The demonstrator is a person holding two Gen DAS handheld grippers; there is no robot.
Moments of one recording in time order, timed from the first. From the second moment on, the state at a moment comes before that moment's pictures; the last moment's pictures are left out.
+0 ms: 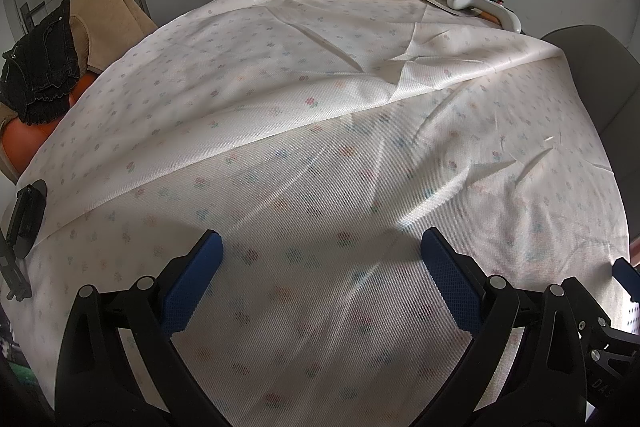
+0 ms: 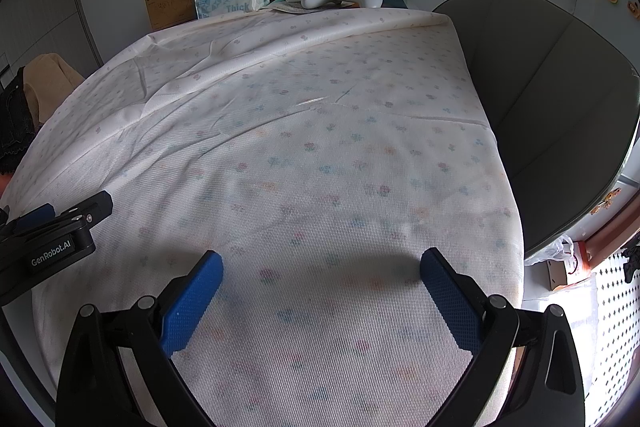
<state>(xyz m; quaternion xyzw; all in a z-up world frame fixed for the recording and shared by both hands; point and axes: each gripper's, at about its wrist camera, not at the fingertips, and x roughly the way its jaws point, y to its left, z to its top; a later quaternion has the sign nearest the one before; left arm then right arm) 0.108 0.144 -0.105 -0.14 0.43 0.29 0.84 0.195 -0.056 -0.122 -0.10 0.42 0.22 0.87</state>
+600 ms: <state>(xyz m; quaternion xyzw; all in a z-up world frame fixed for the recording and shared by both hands) 0.108 0.144 -0.105 -0.14 0.43 0.29 0.84 0.194 -0.056 -0.123 -0.10 0.42 0.22 0.87</state>
